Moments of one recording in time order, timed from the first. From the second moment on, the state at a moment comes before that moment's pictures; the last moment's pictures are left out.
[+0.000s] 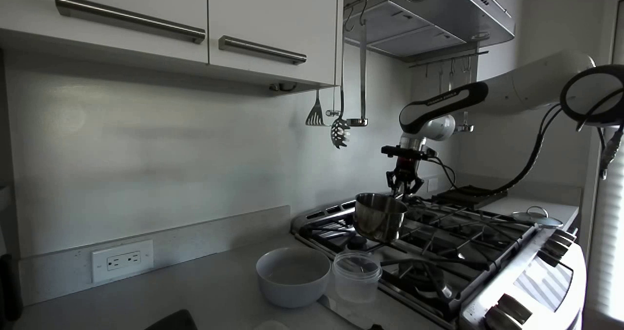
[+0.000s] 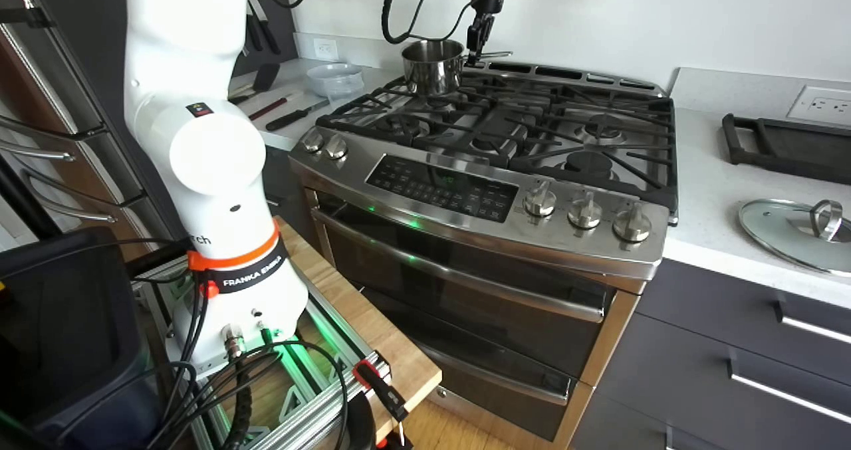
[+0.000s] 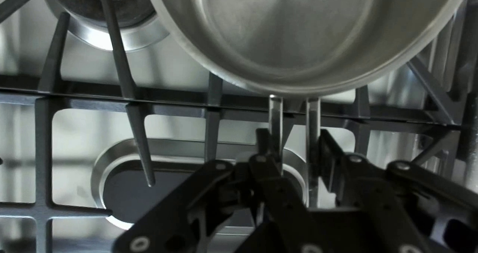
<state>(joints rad) 0.04 0.35 0.04 -1.52 0.22 1.89 1.16</state>
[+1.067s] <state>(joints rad) 0.06 0.50 0.04 -1.32 0.22 1.84 1.25</state>
